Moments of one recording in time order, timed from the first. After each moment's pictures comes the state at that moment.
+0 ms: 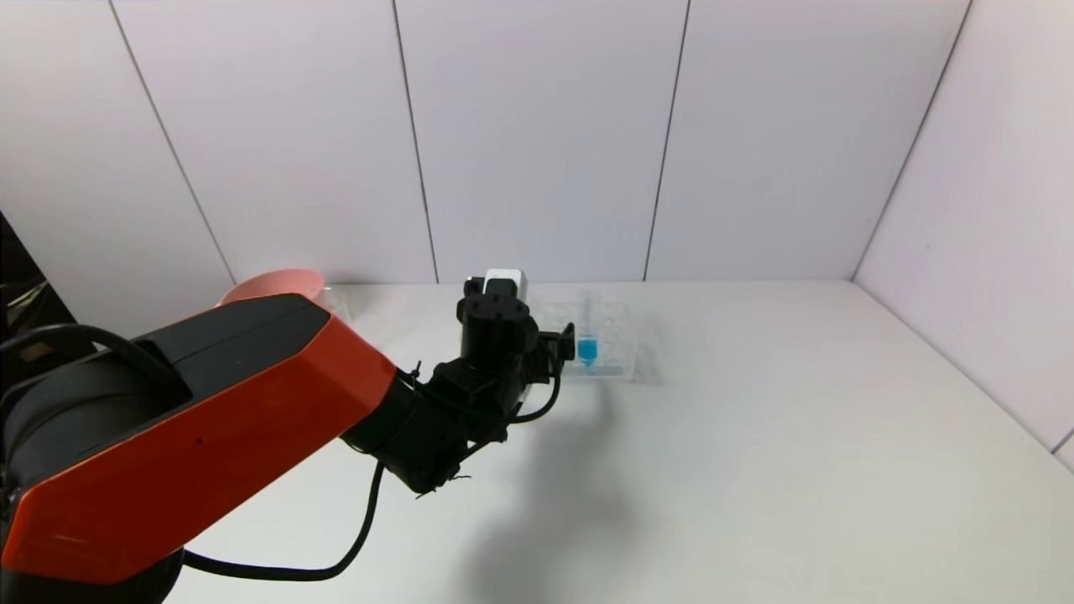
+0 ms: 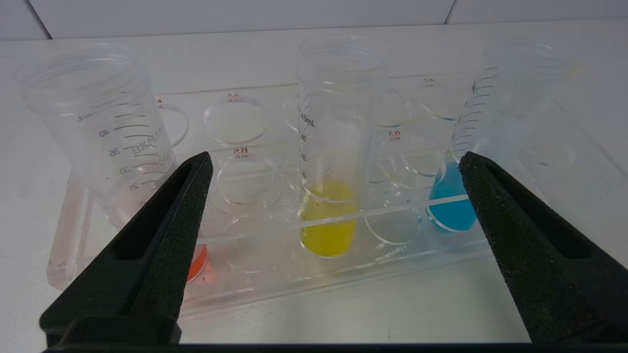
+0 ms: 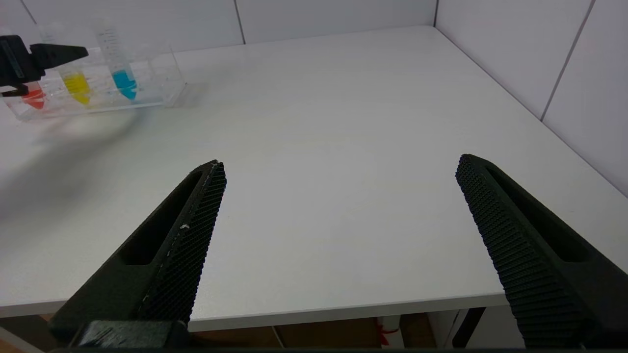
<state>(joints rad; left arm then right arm) -0.65 2.27 -1.17 -0.95 0.39 -0.21 0.00 0.00 0.00 -0.01 -0.04 0.10</state>
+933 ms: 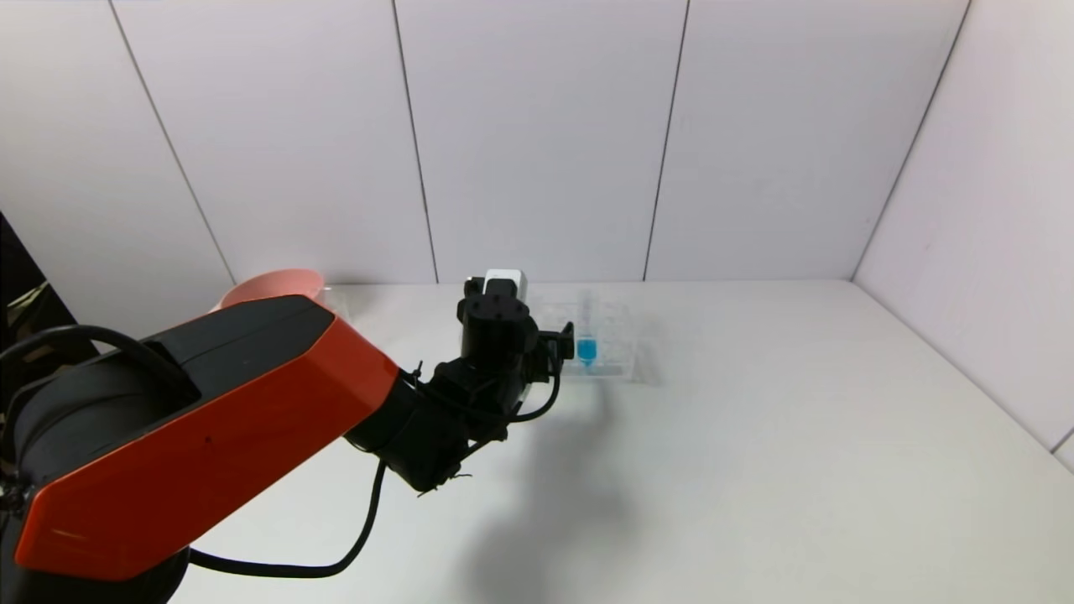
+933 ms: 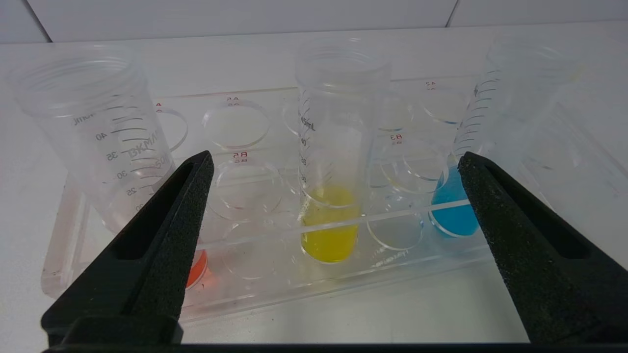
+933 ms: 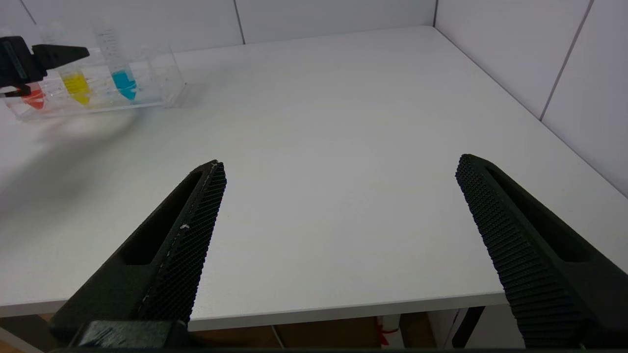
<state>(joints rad) -0.64 2.28 -1.18 -0.95 0.39 -0.21 0.00 0.00 0.00 -0.01 -0.04 0.10</state>
